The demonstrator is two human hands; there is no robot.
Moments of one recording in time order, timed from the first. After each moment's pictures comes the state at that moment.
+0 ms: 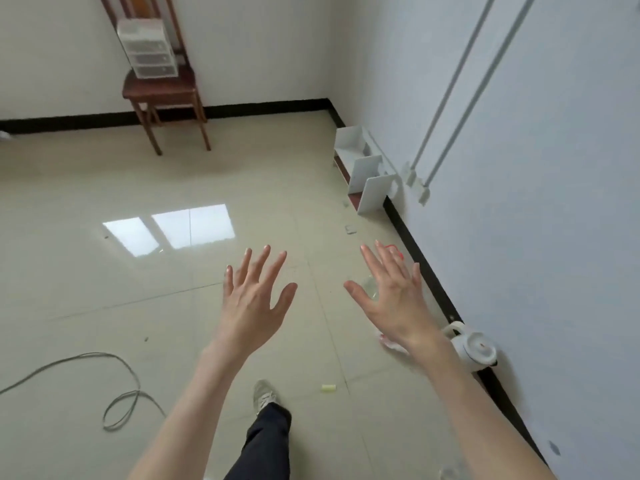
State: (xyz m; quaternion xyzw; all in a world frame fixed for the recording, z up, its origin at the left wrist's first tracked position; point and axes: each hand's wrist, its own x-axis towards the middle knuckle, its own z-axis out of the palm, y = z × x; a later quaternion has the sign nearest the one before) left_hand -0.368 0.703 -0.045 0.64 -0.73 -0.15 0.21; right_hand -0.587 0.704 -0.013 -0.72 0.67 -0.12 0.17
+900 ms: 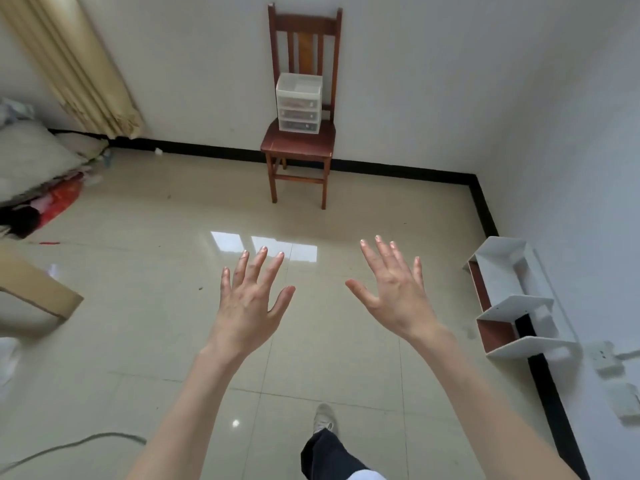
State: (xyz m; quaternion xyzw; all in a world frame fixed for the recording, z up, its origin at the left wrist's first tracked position) left_hand -0.043 0.230 -0.024 0.78 -0.59 -0.09 0.19; right_hand -0.252 0.129 -0.004 -0.85 0.49 -0.09 0.17
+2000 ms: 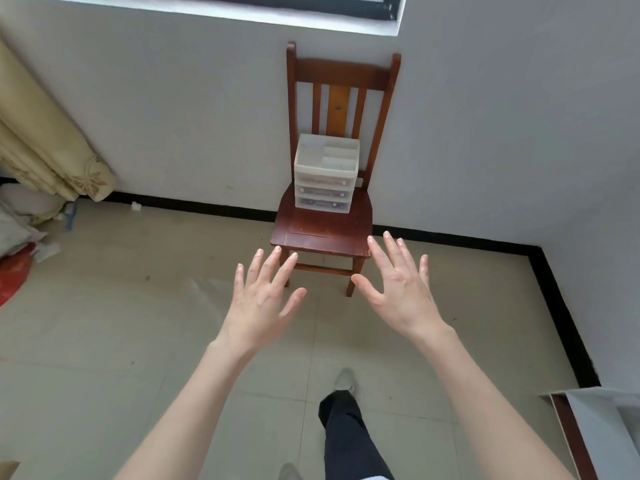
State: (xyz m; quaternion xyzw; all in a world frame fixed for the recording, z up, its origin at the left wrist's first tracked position) left_hand 0.321 -0.355 -0.037 0.77 -0.62 -0.11 0.14; right_hand 0.119 -0.449 -0.009 -0.83 0.51 -0.09 0.18
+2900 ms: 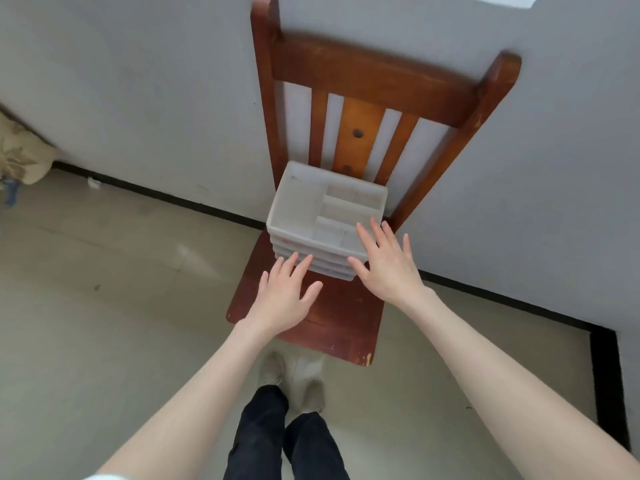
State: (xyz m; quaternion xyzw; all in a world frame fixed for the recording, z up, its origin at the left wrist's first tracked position) left_hand 0.419 -0.838 -0.198 0.80 -0.50 -0.31 0.13; right_hand 0.273 -0.968 -0.159 -0.89 0.42 0.08 0.17
